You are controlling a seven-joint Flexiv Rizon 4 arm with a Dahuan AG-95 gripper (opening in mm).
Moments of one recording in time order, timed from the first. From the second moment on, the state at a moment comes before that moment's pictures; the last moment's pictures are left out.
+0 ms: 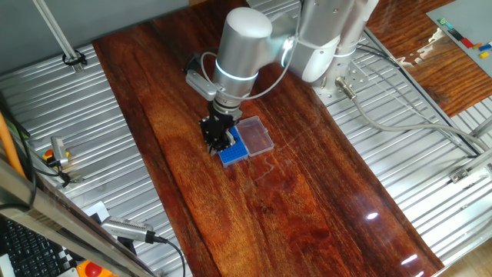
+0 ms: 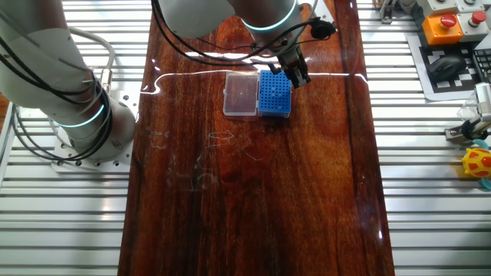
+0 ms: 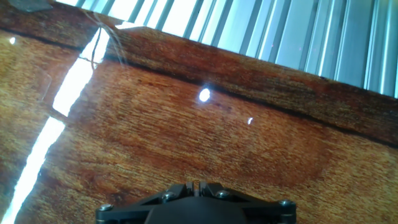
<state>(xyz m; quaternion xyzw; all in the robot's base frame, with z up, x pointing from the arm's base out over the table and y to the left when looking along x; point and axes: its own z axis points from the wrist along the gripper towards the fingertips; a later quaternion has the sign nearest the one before) 0.491 0.115 0.056 -0.17 0.97 0.03 0.17</state>
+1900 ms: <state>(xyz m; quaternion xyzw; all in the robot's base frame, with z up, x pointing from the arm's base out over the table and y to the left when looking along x) 0.492 0.120 0.050 -0.15 0.97 0.04 0.19</state>
